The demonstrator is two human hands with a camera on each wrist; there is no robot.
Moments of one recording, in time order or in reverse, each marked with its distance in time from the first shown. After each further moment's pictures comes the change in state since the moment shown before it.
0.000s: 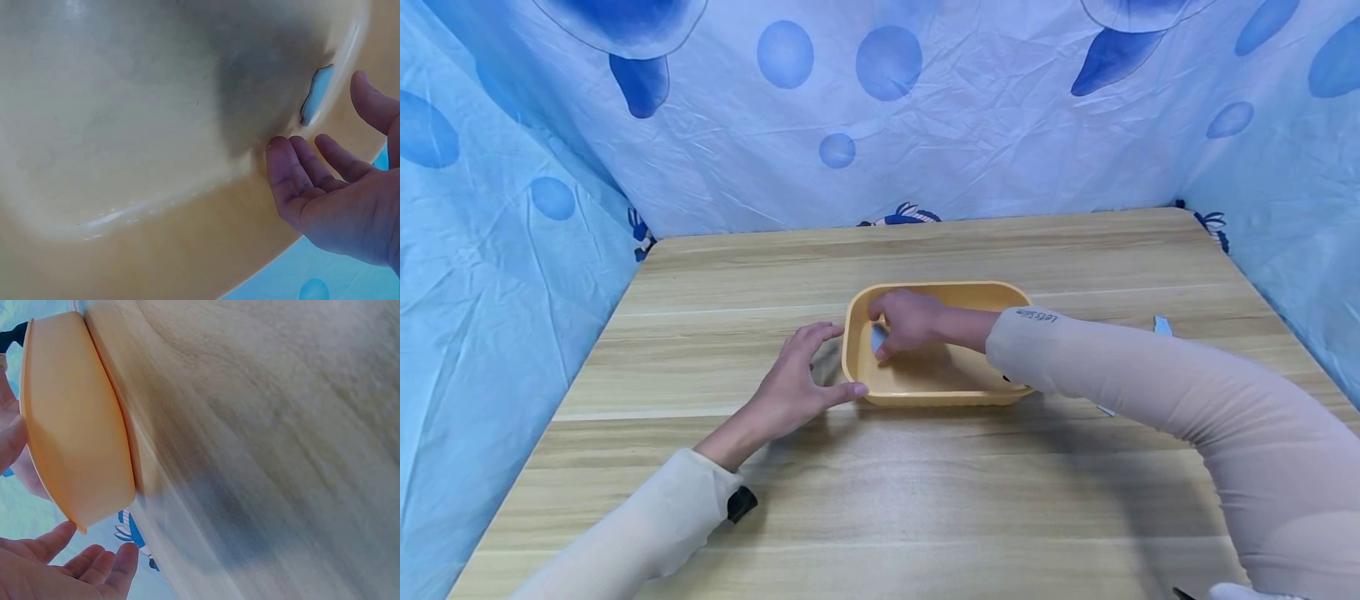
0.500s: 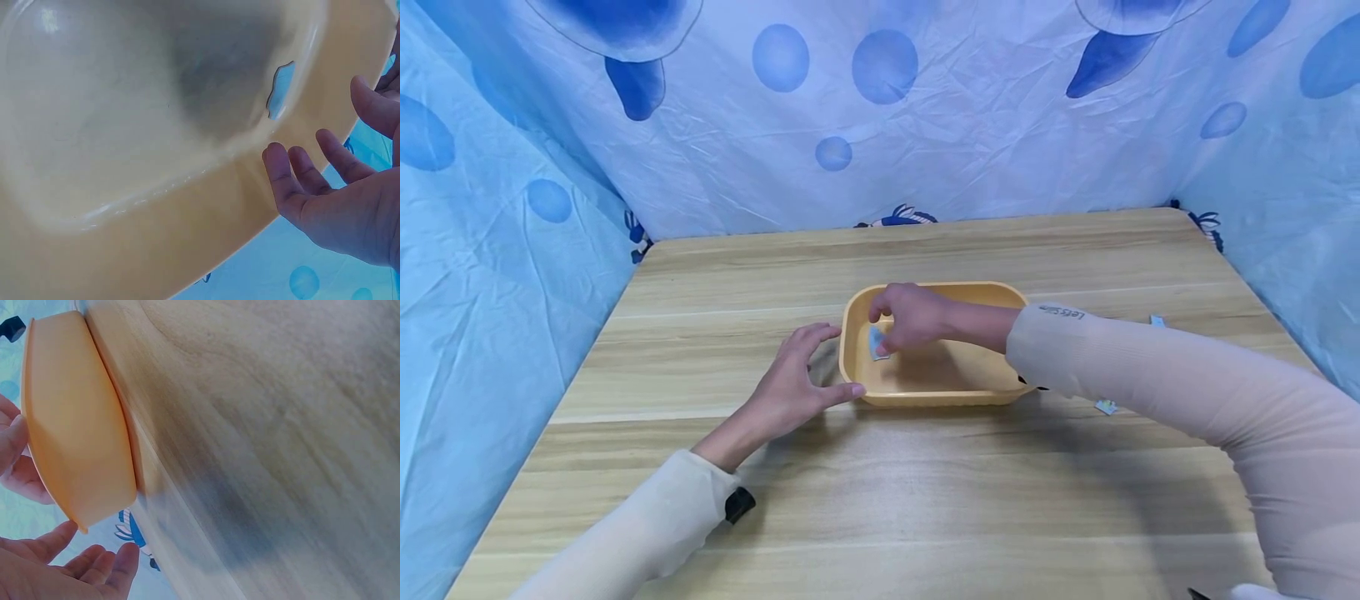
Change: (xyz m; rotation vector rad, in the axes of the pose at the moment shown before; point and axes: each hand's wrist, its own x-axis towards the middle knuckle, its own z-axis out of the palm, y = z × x) left_hand 0.002 0.001 -0.003 0.000 -0.011 -0.017; right_hand -0.021 -0.008 -0.019 0.153 0.007 0.008
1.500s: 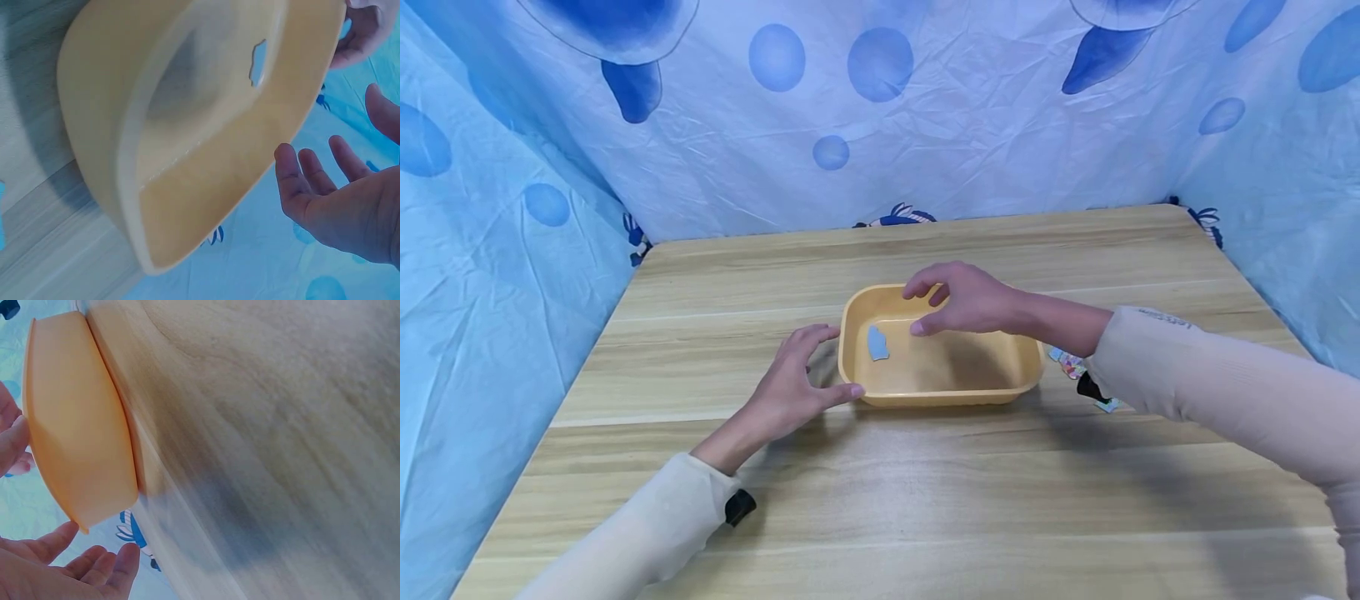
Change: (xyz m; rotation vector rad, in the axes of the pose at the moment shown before) left_hand -0.001 0.000 0.003 -0.003 0.002 -0.024; right_hand -0.062 0.025 -0.027 0.373 0.136 0.048
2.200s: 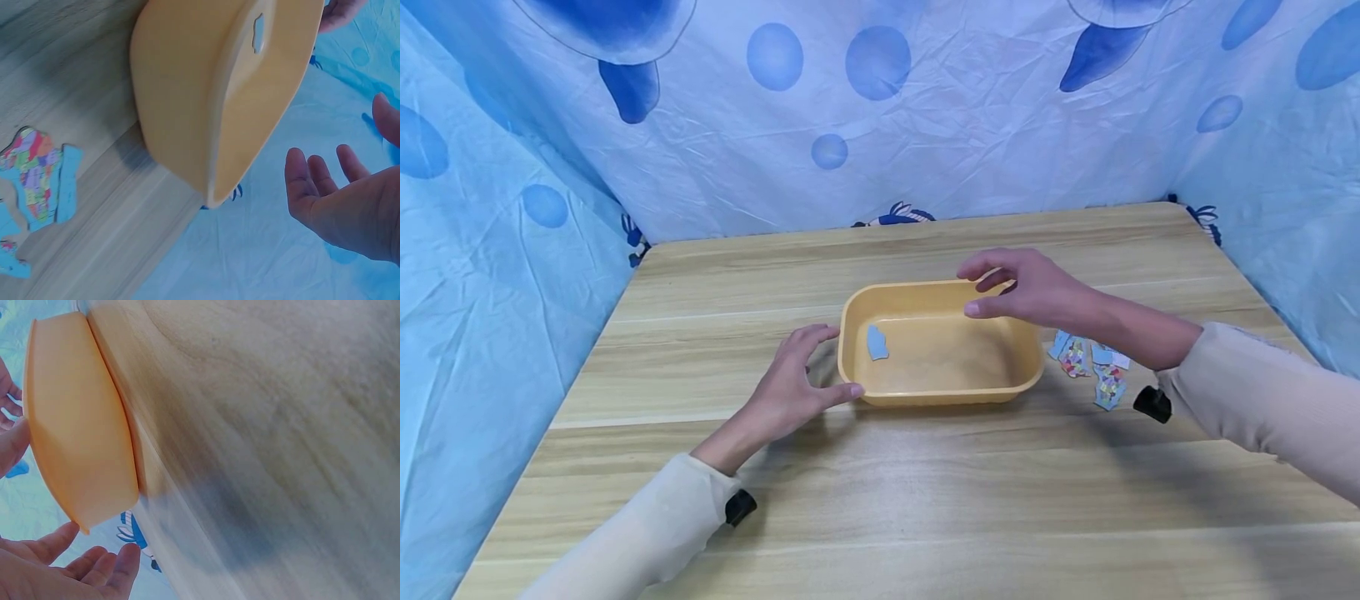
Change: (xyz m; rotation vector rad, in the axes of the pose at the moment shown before) left_hand 0.000 -0.002 0.003 0.003 0.010 0.031; right_hand -0.044 0.029 -0.033 0.090 0.146 0.016
